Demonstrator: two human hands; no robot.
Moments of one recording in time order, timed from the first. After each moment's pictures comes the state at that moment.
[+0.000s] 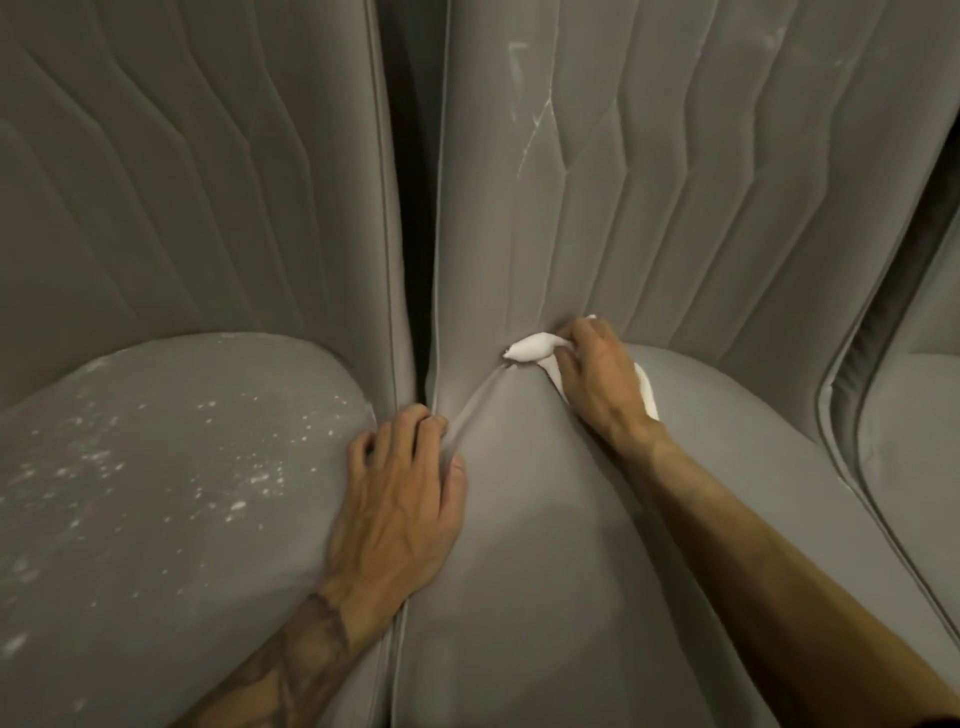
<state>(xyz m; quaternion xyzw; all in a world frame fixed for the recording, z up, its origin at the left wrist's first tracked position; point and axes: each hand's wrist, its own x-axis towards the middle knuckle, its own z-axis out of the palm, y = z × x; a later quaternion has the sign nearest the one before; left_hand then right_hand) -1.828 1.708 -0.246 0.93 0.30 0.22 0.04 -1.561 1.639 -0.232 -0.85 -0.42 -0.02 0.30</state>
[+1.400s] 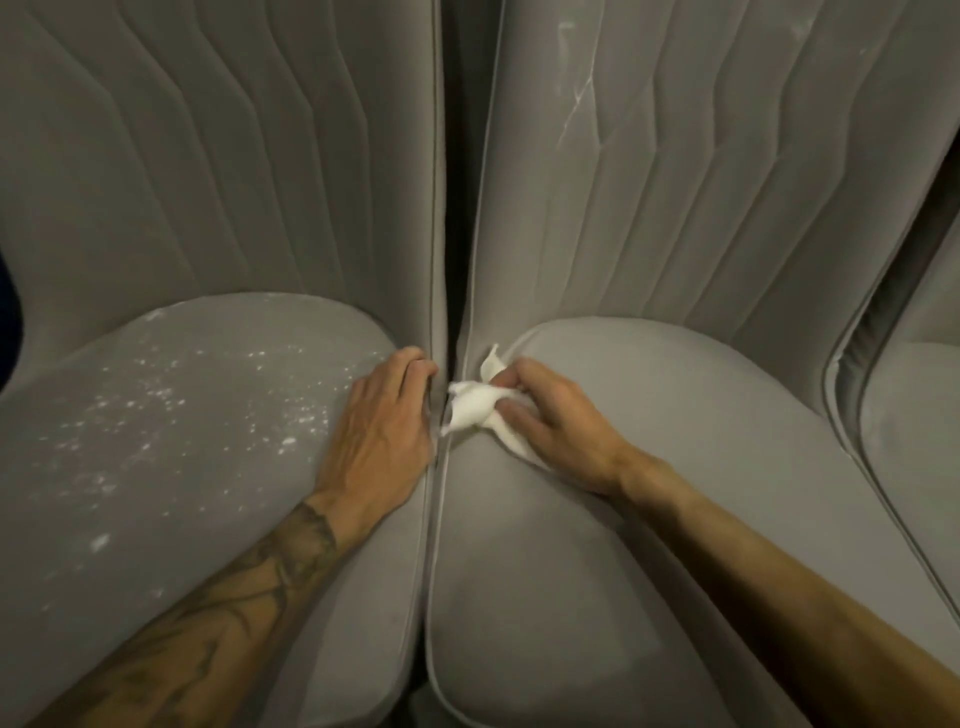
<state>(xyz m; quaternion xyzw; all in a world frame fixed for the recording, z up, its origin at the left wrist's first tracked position) -1.859 1.741 -0.228 0.93 0.25 0.24 0.12 -1.664 1.614 -0.230 -0.71 -0.60 0.12 0.35</state>
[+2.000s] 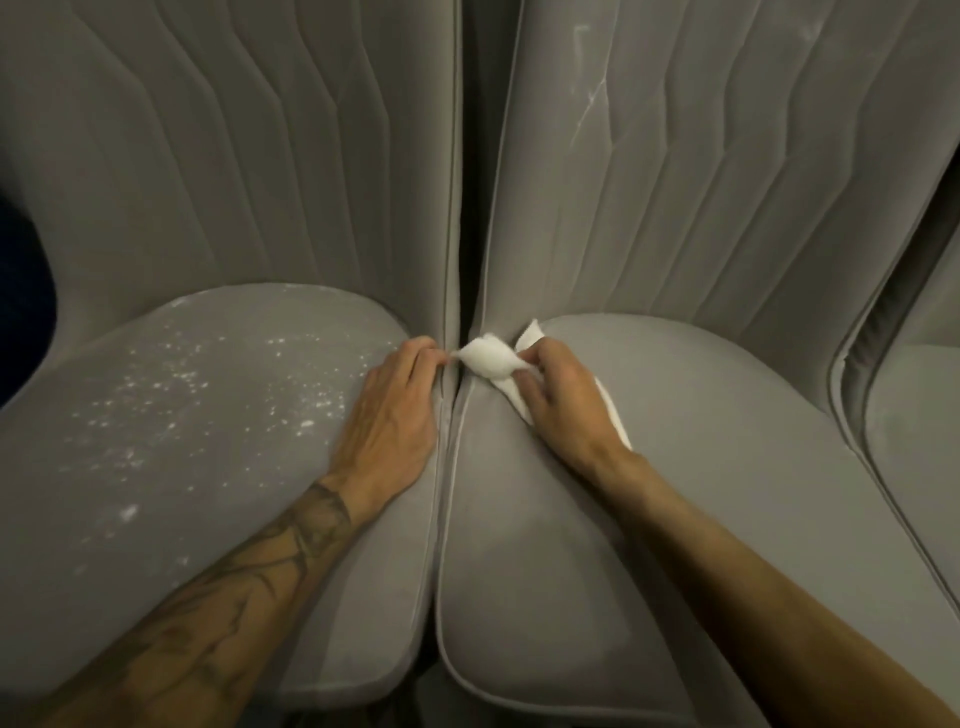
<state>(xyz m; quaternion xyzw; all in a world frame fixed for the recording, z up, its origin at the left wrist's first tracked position) -1.861 1.743 -0.225 0.92 0.26 0.24 0.17 -1.684 1.618 -0.219 -0.80 -0.48 0.04 0.35</state>
